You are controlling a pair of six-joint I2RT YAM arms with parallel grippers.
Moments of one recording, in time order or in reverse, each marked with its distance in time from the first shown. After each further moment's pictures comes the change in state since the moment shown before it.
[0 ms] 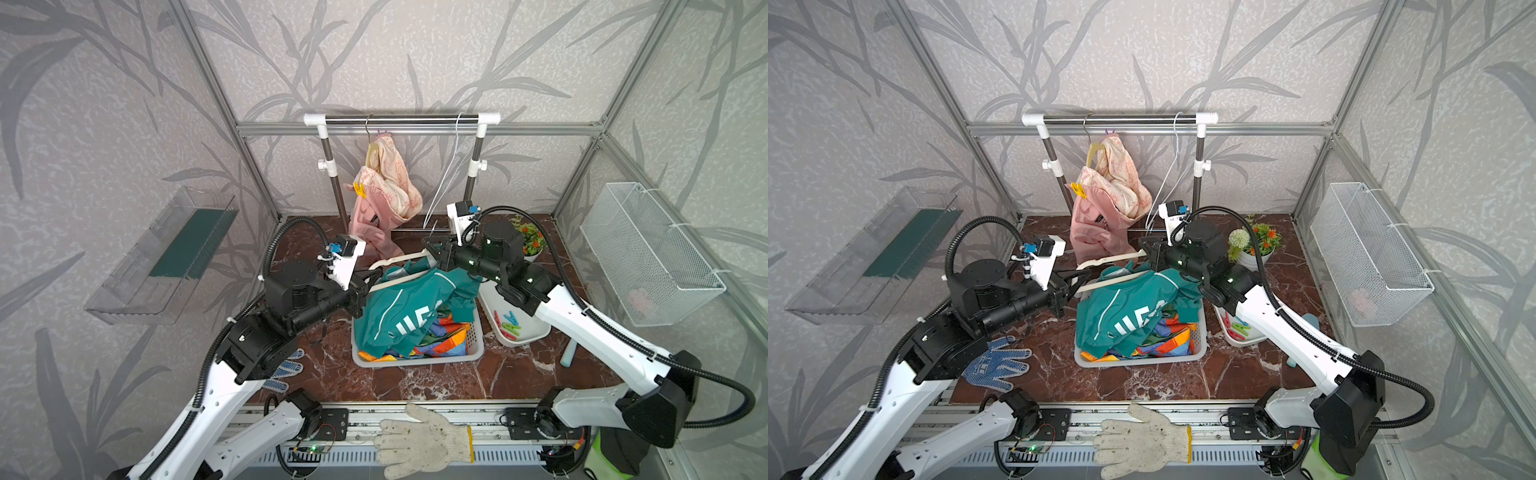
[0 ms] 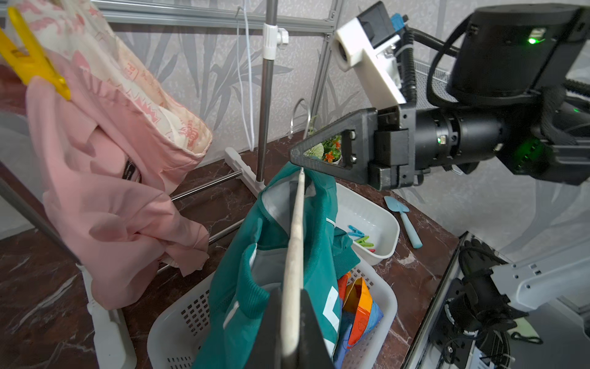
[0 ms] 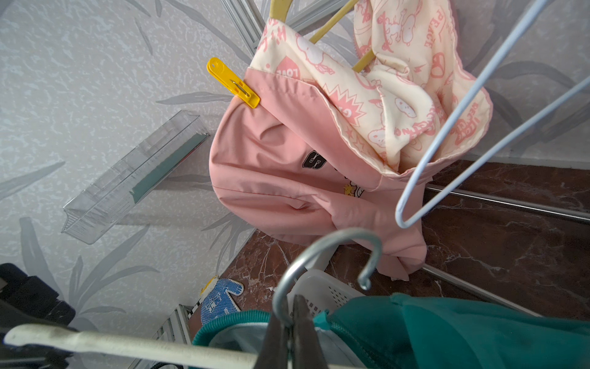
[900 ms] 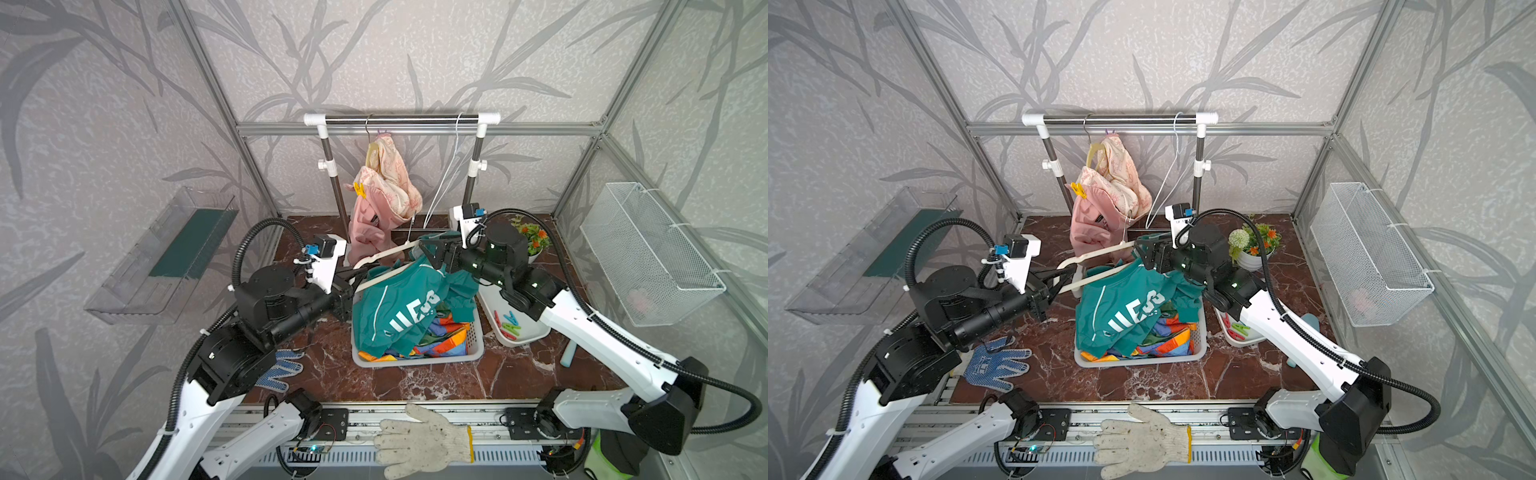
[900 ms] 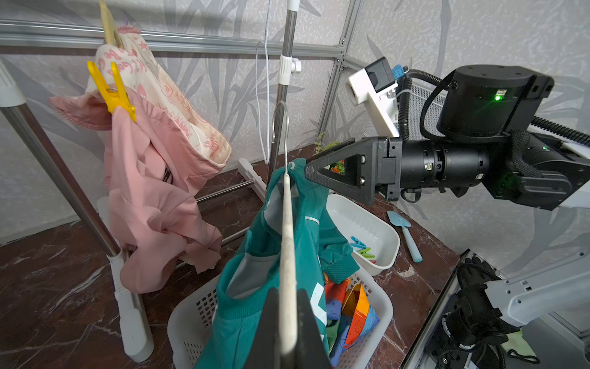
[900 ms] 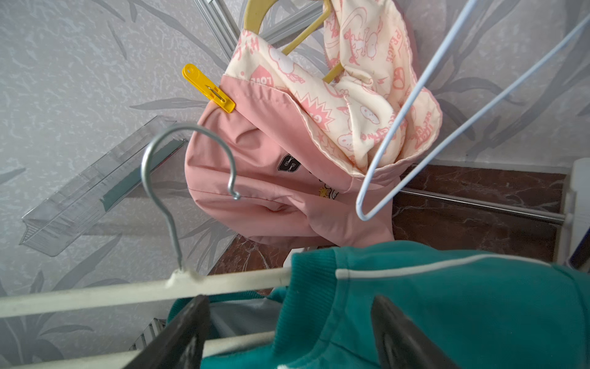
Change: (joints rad) left arm 0.001 -0.050 0.106 -0.110 -0.079 -0.016; right arm 0.000 -0.054 -0.057 -0.017 0.113 -0.025
